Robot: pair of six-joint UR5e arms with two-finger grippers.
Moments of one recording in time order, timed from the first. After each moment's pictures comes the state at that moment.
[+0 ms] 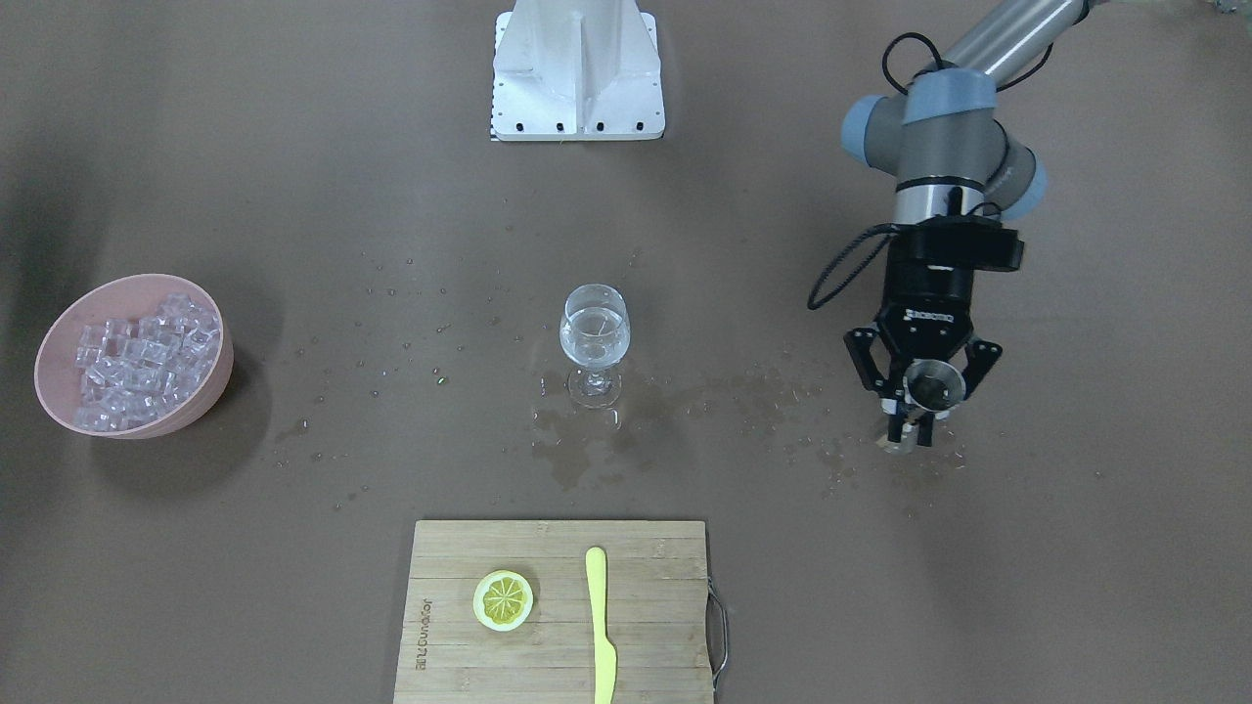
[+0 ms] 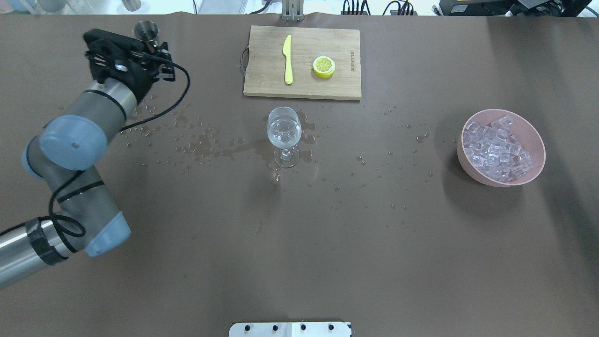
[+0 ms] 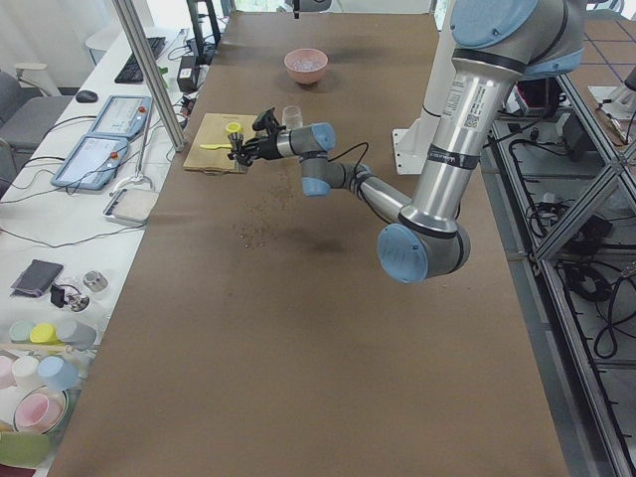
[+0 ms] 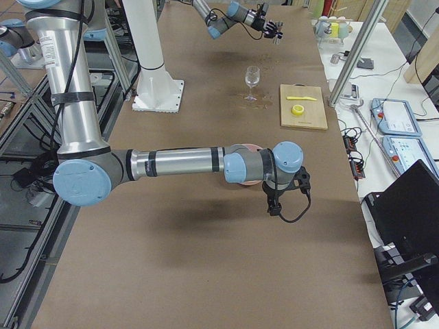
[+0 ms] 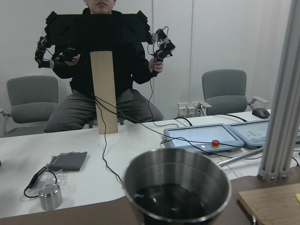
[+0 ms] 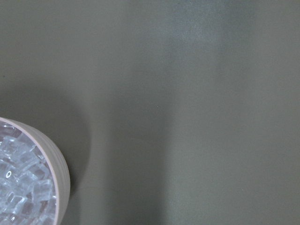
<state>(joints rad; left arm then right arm) -0.63 -1.97 -1.67 -2.45 -1.00 -0.70 1.47 -1.42 1.52 -1.54 2.44 -0.01</state>
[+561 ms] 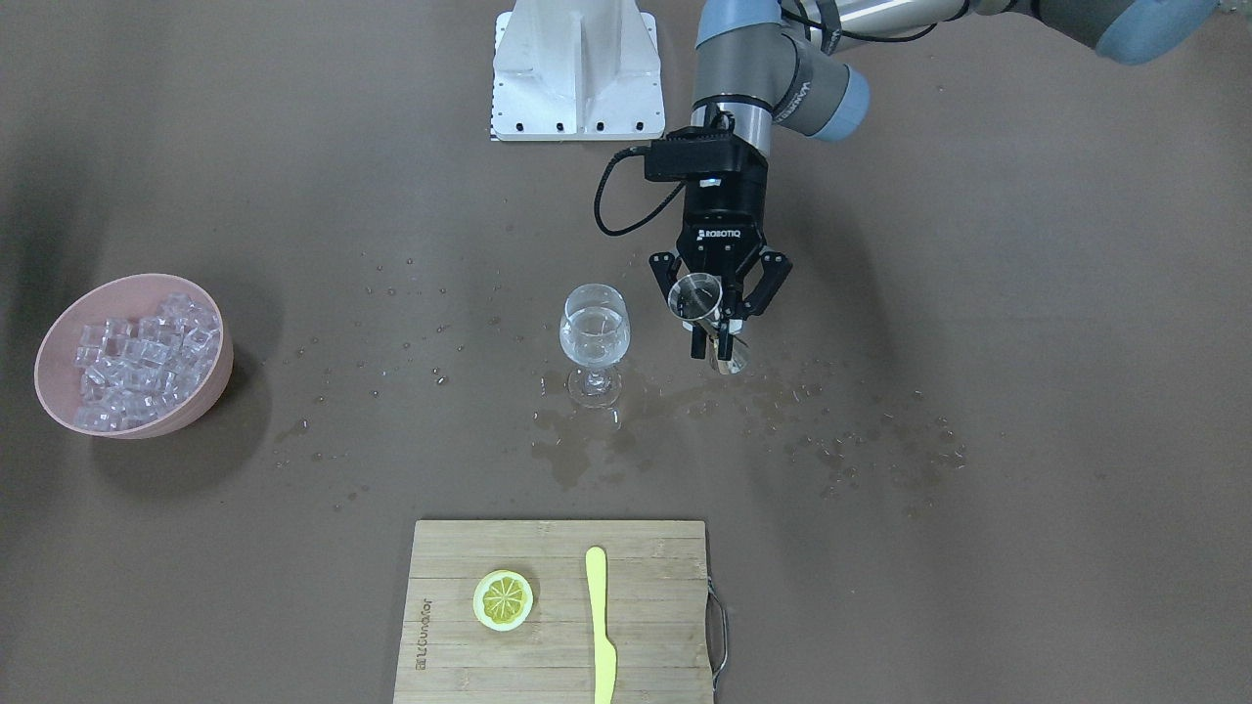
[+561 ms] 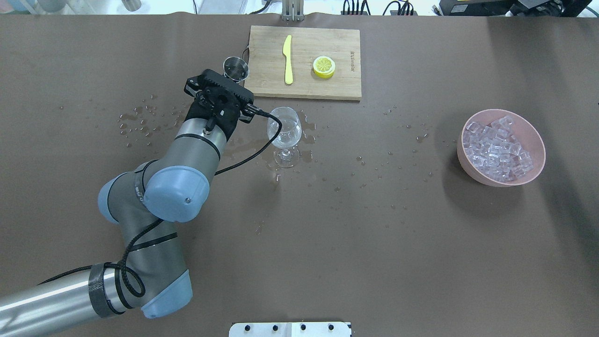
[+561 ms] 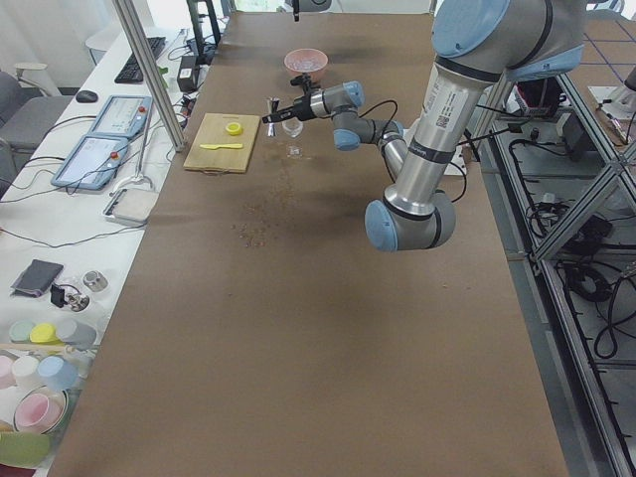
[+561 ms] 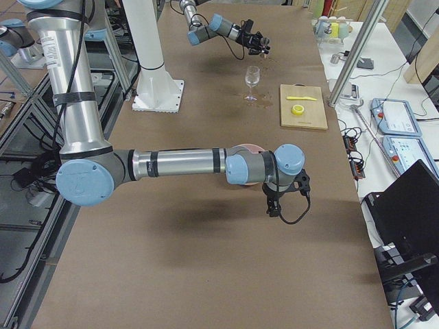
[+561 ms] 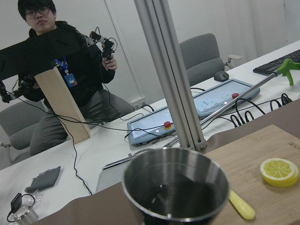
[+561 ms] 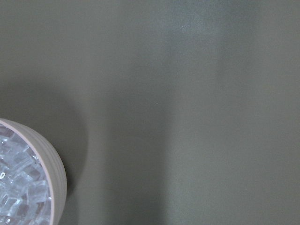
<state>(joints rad) -0.43 -2.13 -1.72 -2.17 -0.80 -0.42 1.46 -1.42 1.50 -1.54 2.45 -0.01</state>
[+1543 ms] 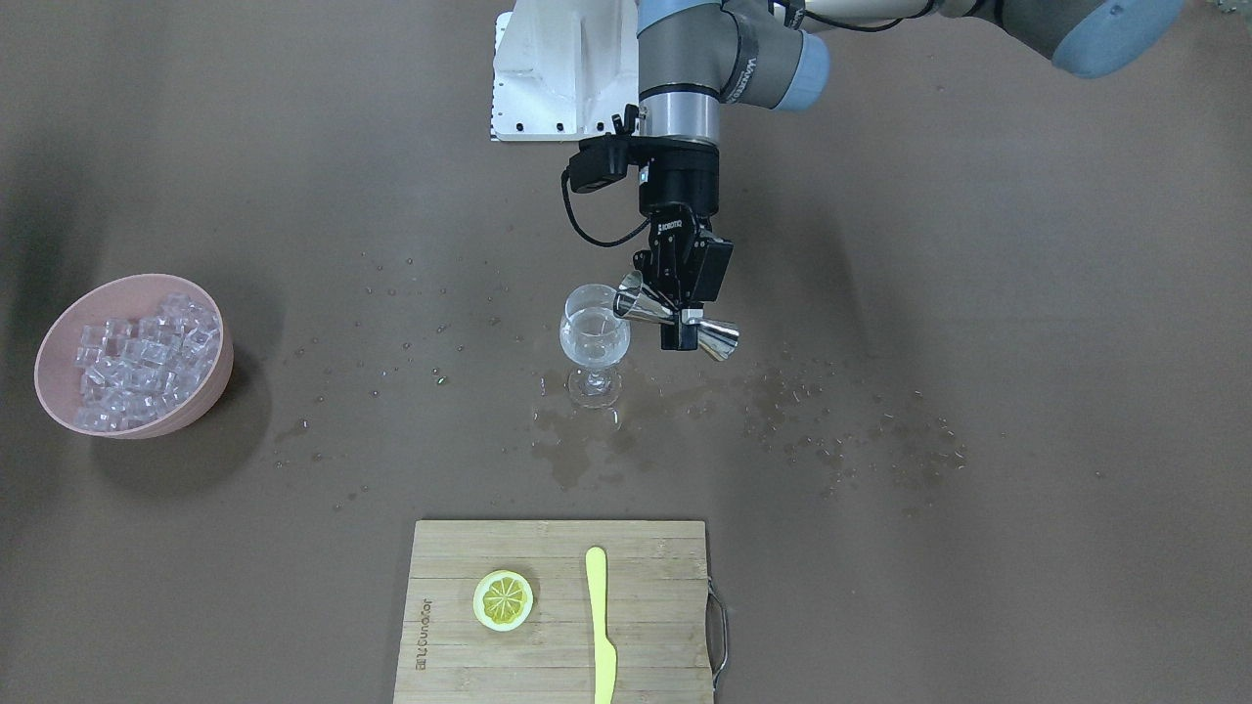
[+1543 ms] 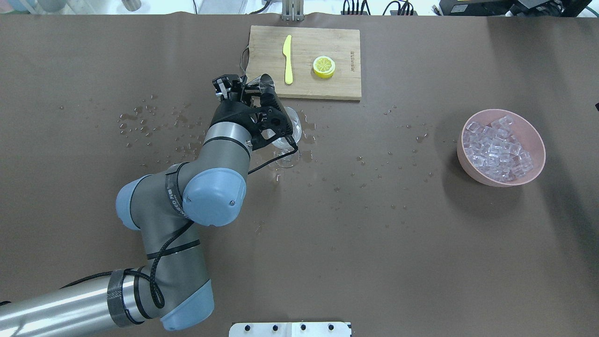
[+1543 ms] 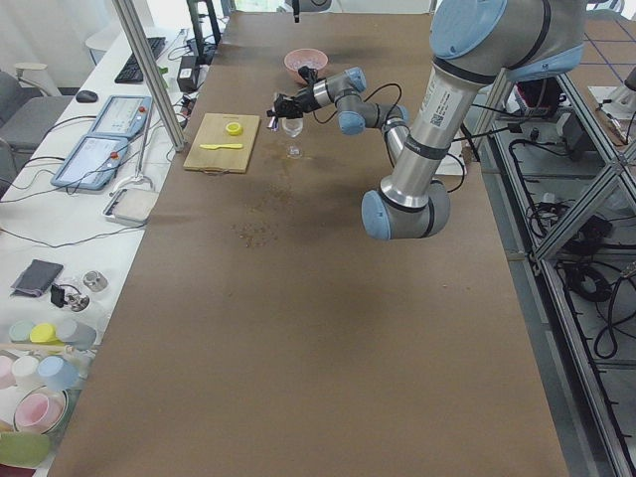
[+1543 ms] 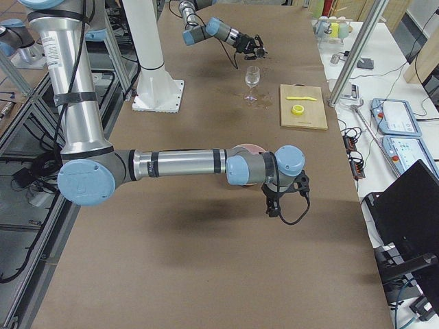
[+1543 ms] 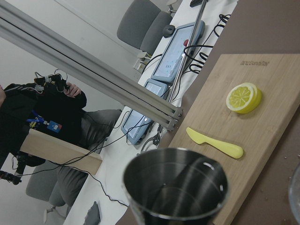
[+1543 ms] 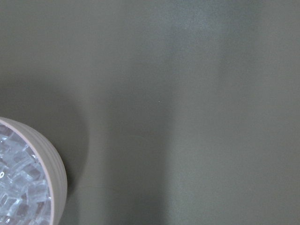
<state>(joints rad) -0.40 -2.21 -1.74 -1.90 -0.78 0.03 1.45 -1.41 1.49 -1.54 2.45 -0.01</state>
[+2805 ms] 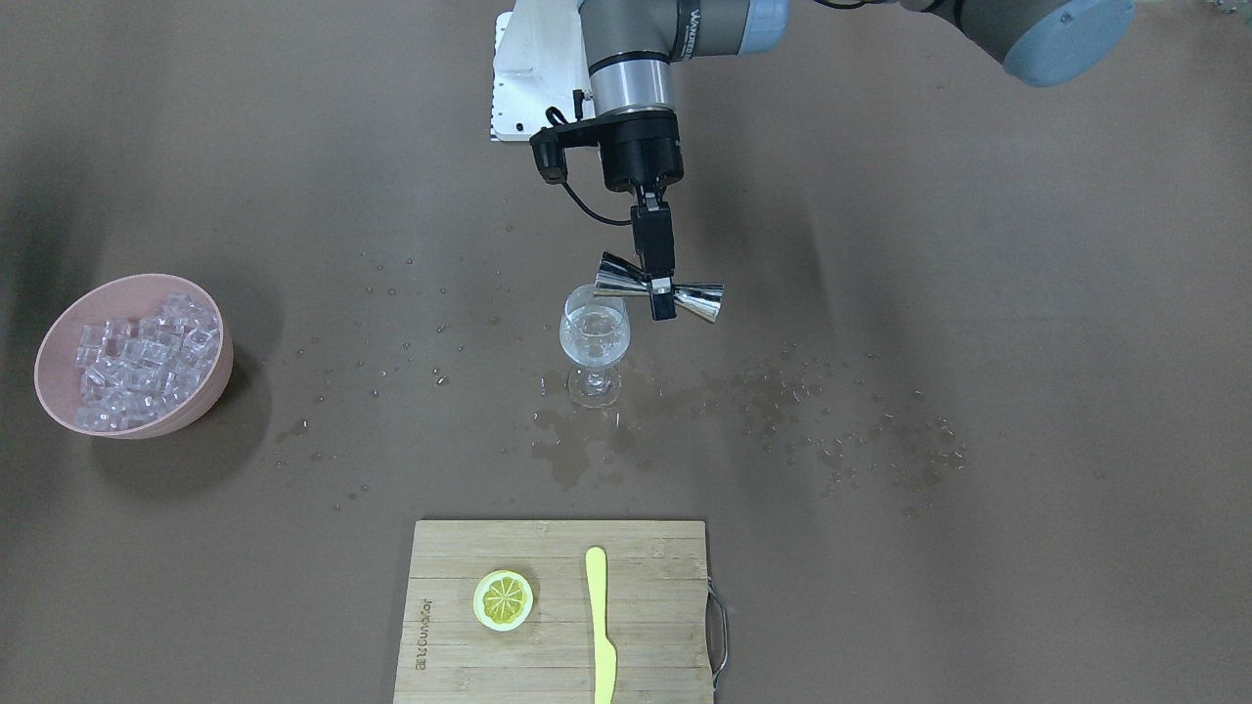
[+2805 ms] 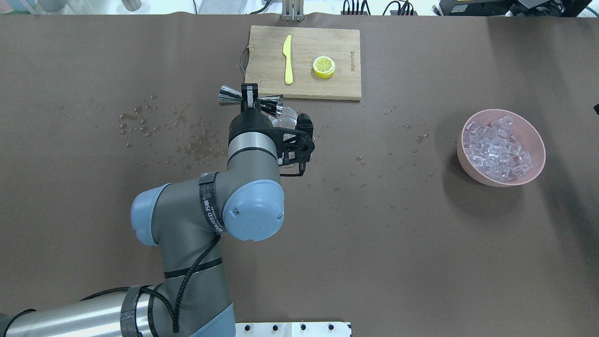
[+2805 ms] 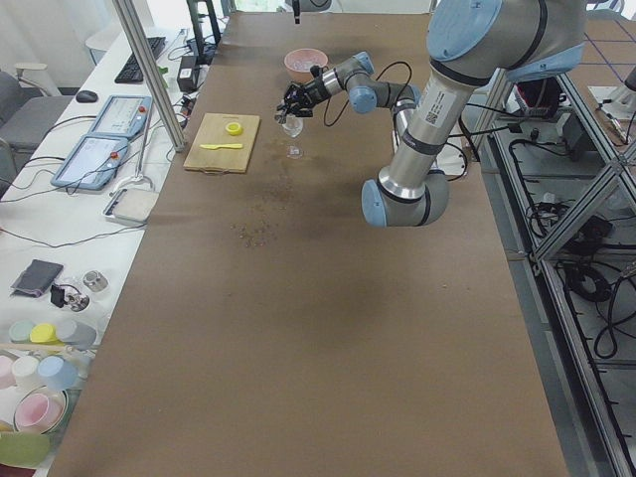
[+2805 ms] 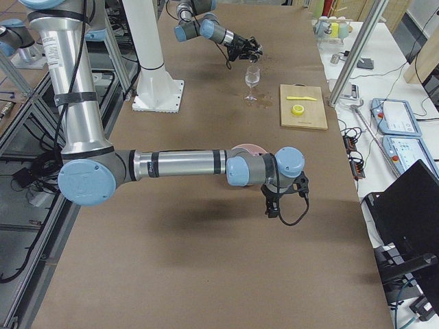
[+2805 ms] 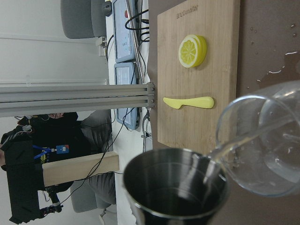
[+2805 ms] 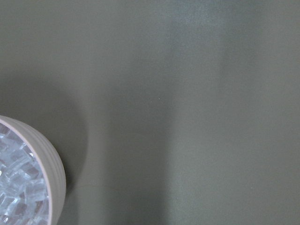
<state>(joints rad) -0.35 -2.30 -1.78 -1.52 -0.73 0.29 1.45 -1.41 1.48 -1.54 2.45 -0.01</state>
